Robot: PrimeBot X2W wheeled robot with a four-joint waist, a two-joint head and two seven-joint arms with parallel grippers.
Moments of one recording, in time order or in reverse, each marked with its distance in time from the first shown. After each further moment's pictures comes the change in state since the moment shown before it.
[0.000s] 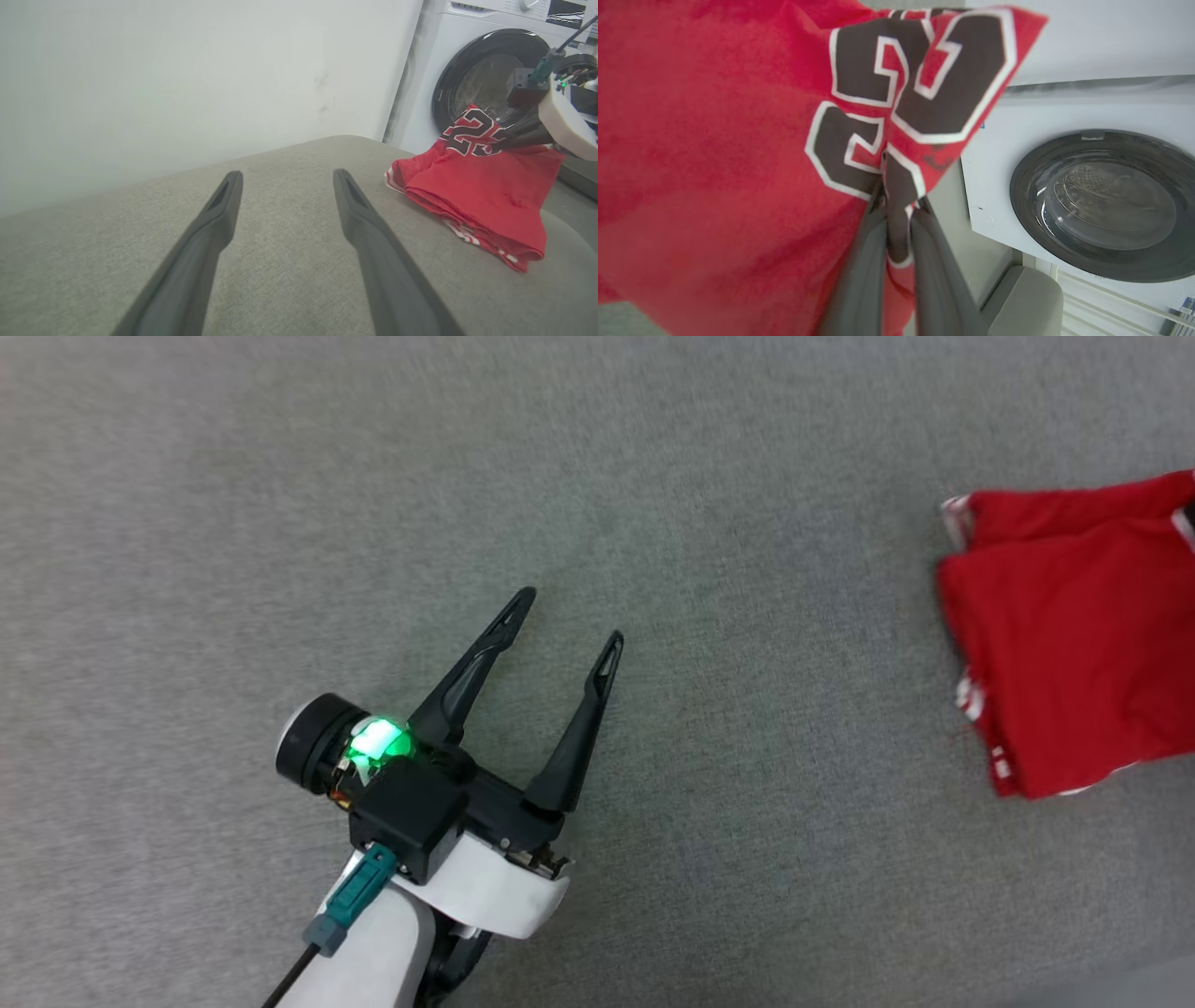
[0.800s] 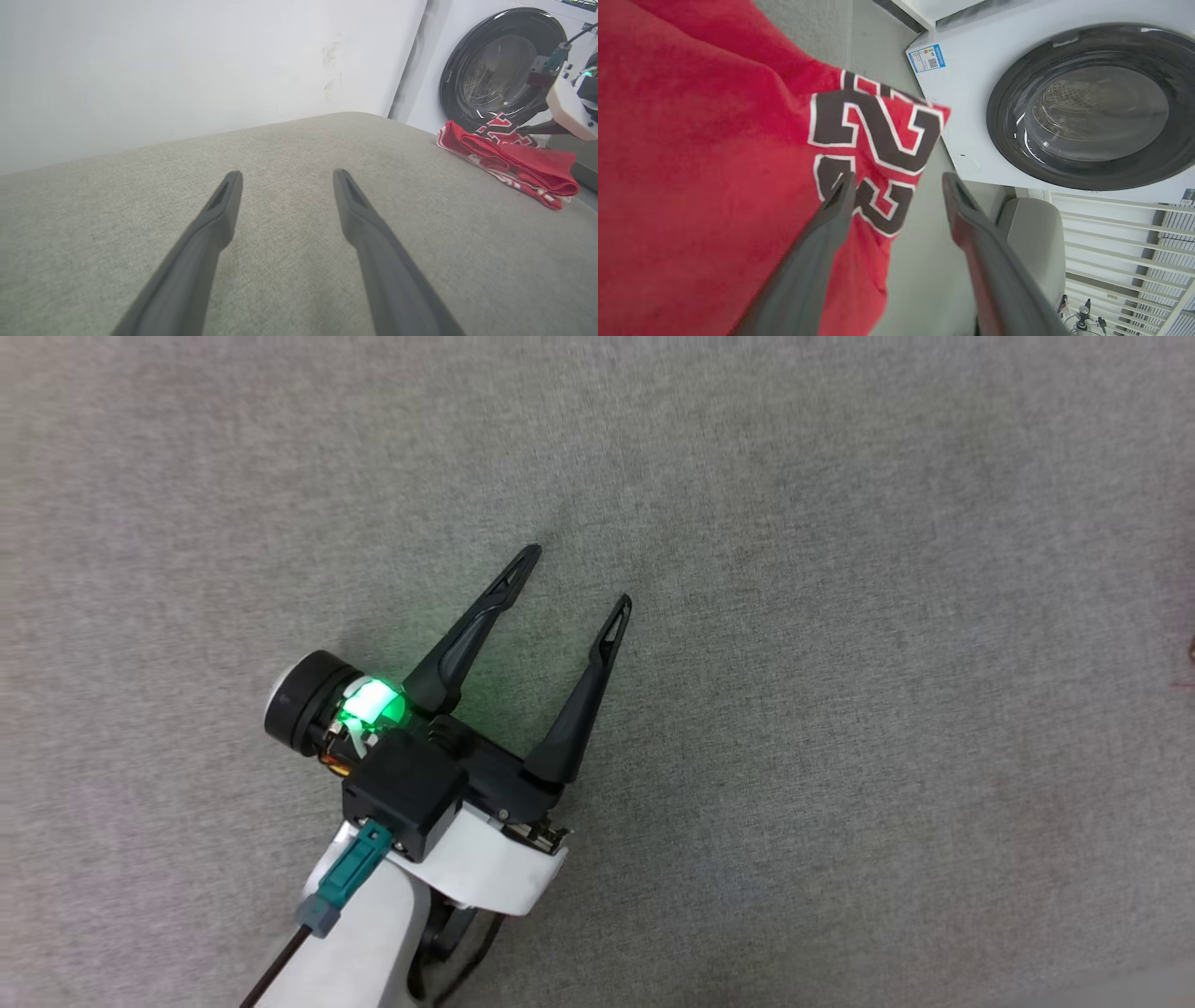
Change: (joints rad) left arm -0.082 0.047 -0.034 -0.020 0.007 0.000 0.000; right arm -0.047 0.098 -0.415 0.396 -0.198 0.000 -0.256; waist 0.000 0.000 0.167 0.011
